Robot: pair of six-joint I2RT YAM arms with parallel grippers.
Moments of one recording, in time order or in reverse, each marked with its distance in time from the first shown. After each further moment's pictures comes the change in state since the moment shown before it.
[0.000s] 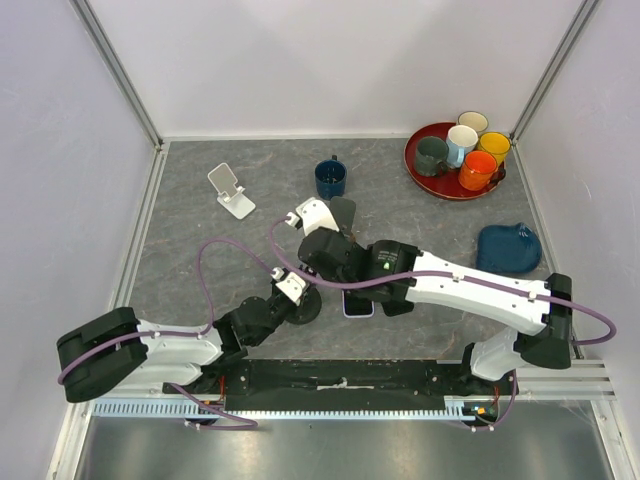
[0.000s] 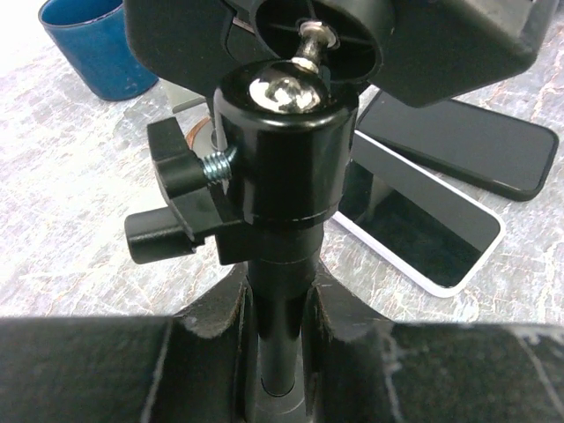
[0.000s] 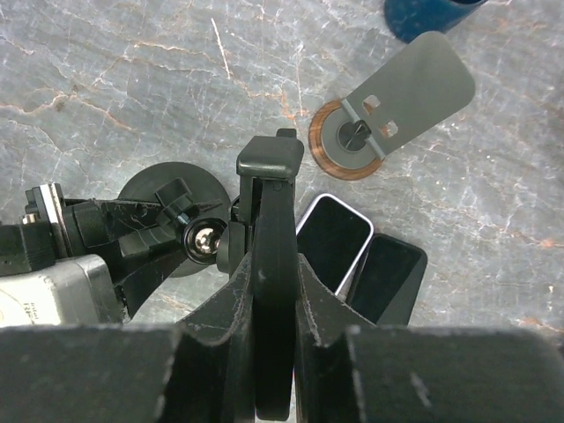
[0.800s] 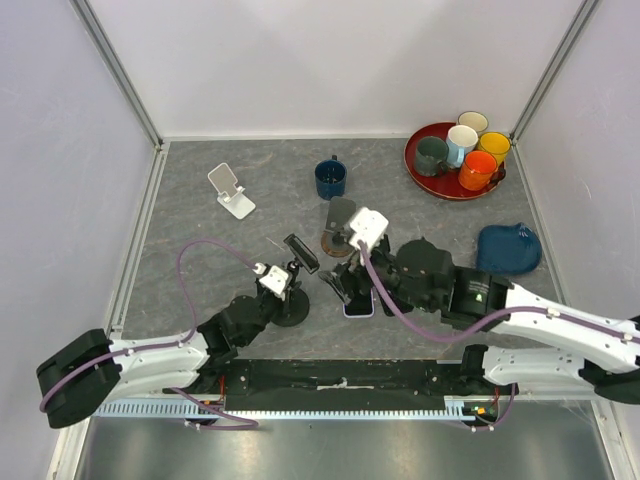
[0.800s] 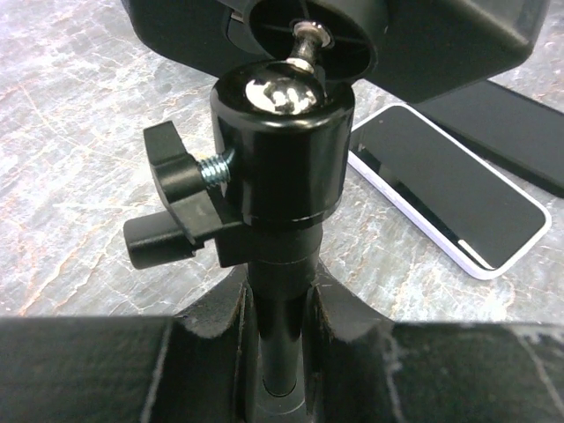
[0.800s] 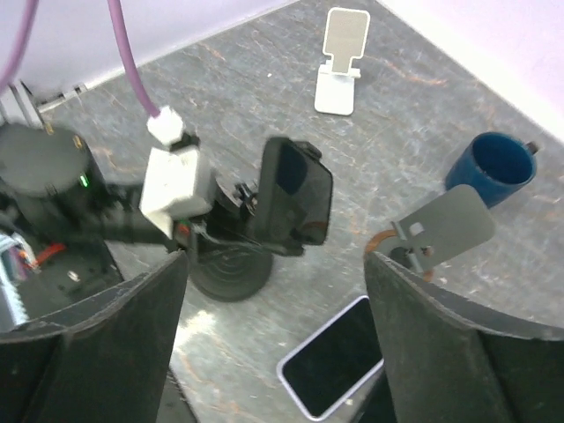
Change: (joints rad) left arm 0.068 -0.187 -0.041 -0.207 -0.036 -0.099; right arm -0.031 -0.436 -0.325 0.434 -0.311 -0.256
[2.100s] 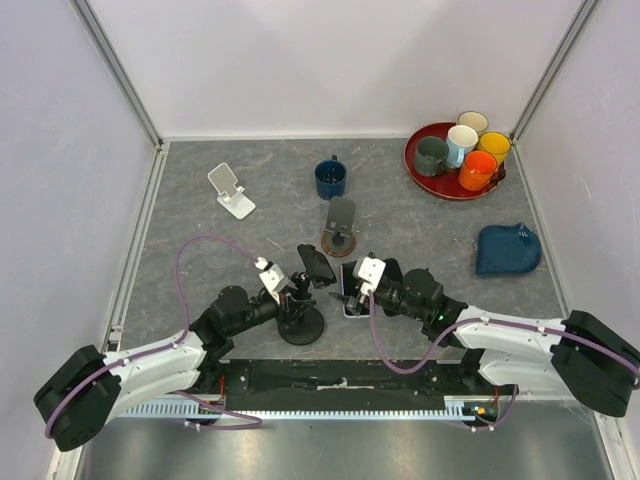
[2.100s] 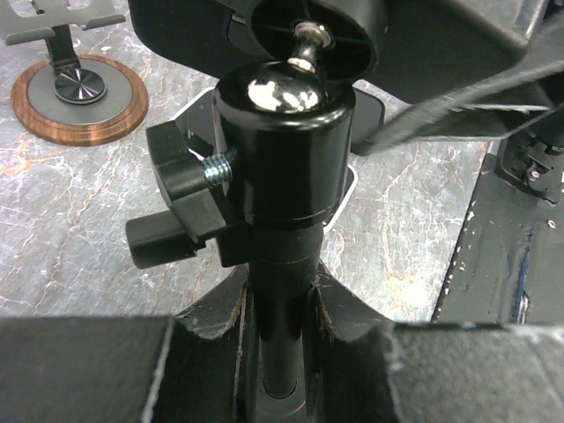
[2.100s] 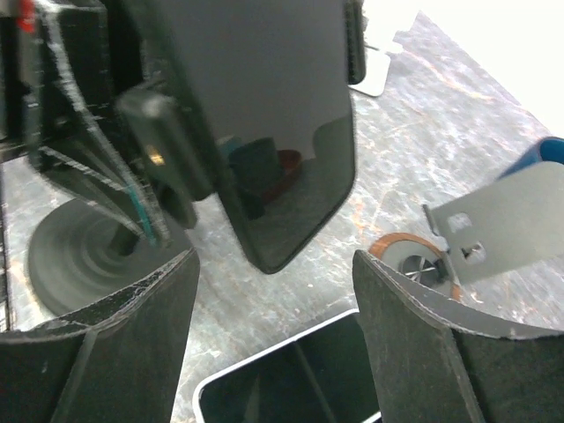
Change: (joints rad) left arm 0.204 -0.085 -0.011 -0.061 0.660 -0.167; right arm -0.278 0.030 -0.818 0.988 -0.496 -0.307
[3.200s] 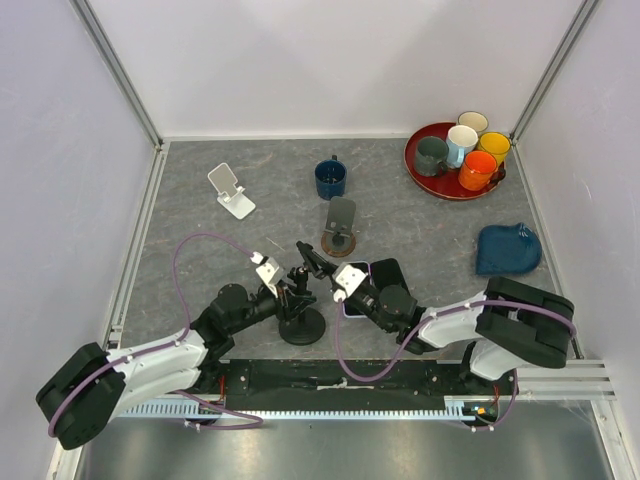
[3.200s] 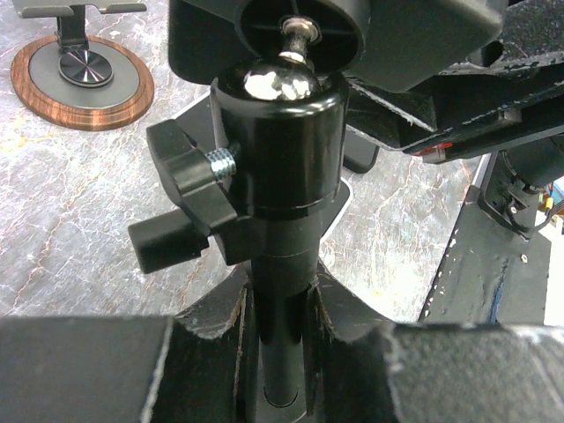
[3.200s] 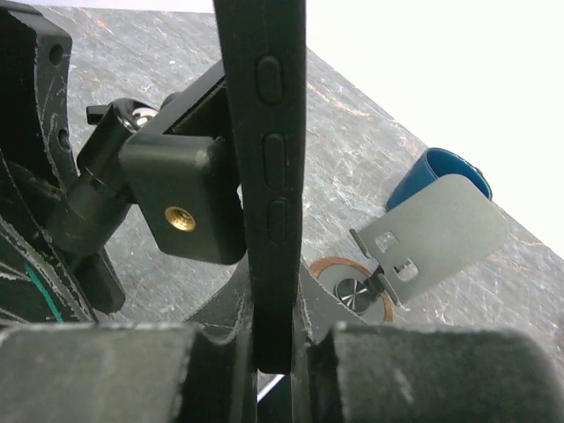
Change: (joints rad) left arm 0.023 0.034 0.006 0.034 -0.006 -0.130; right arm 0.191 0.438 0.019 0.591 0.506 -0.139
